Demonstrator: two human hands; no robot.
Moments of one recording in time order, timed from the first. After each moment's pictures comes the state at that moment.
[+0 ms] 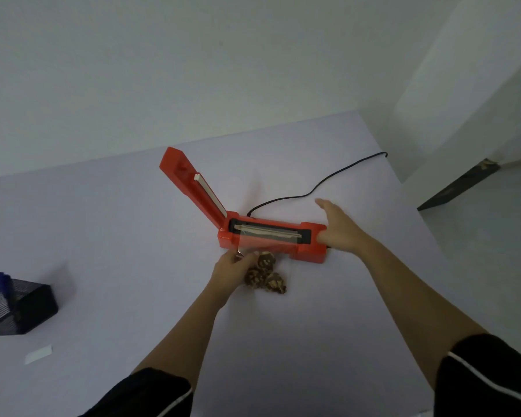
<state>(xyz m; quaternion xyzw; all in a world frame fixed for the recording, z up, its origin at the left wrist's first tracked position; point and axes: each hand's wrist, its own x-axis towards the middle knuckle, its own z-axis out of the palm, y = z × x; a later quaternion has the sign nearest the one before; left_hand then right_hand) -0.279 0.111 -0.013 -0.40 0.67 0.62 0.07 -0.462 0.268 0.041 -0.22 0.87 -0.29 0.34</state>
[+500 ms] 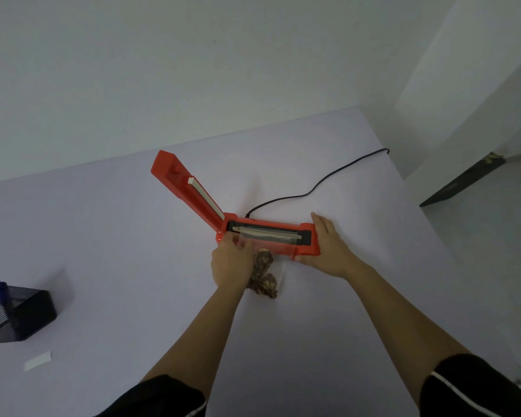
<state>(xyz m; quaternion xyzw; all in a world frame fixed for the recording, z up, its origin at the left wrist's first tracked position) -0.313 0.126 0.006 -0.52 0.74 0.42 -0.05 -0.436 0.278 -0.003 -0.28 0.87 -0.24 0.32</state>
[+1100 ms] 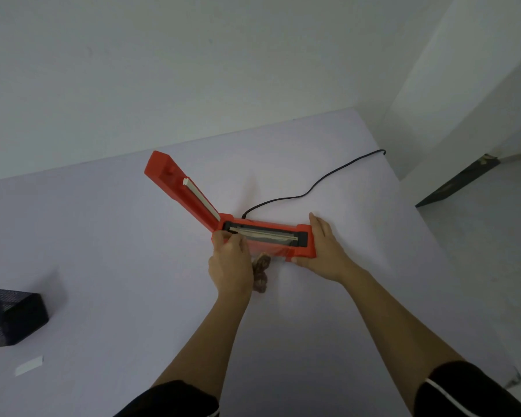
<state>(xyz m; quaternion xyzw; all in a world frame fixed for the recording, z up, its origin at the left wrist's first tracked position) -0.314 0.140 0.002 -0.46 0.84 0.26 -0.11 -0.433 0.280 -0.002 -0.27 0.88 -0.25 0.31</state>
